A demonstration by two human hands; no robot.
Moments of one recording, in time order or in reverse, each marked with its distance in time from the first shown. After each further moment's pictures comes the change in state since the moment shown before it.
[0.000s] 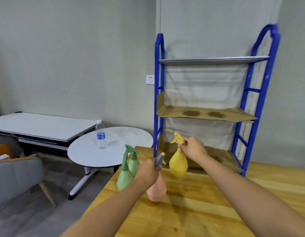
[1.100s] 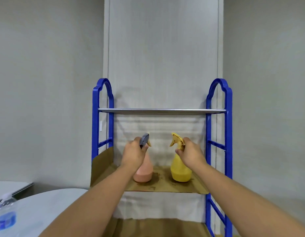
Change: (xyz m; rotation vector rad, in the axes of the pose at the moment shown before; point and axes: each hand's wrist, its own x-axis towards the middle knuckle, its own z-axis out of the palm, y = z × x) left_hand 0.329 0.205 -0.013 -0.152 0.354 0.321; right_hand 0.215 0.083 -0.181 -0.017 0.417 0.010
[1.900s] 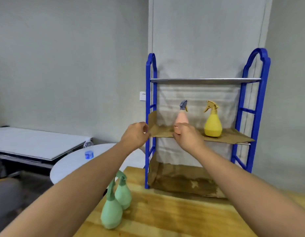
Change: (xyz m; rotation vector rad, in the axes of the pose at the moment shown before) left_hand -0.164 -0.050 -0.183 0.213 -0.154 -0.101; right_hand -0.175 -0.127 0.023 -0.039 -0.146 -0.341
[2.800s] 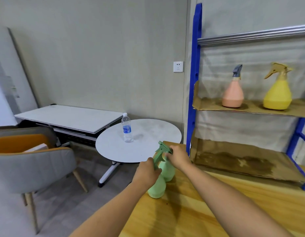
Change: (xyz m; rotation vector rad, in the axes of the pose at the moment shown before) left_hand -0.154 -0.185 0.065 0.122 -0.239 -0.381; right_hand -0.068 -0.111 0.248 0.377 -0.467 0.212
